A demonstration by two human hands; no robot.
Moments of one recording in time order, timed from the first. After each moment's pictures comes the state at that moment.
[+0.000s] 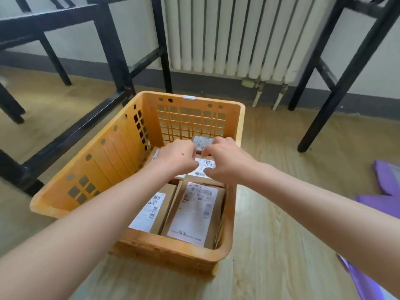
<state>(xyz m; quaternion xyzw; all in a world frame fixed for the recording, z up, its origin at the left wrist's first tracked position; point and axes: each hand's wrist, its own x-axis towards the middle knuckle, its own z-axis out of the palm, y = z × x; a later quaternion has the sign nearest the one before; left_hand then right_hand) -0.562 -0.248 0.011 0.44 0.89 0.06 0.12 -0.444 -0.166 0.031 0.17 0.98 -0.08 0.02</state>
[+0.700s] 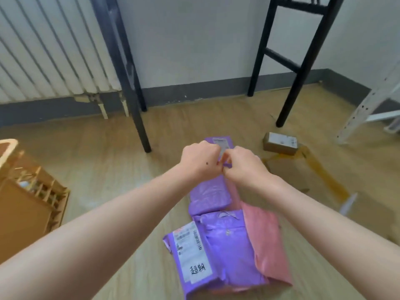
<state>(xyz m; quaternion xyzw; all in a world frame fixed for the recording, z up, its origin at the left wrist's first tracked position) -0.103 0.094 0.043 0.72 0.69 0.06 -0.01 0.022 0.115 0.040 0.53 0.83 -0.15 -0.06</state>
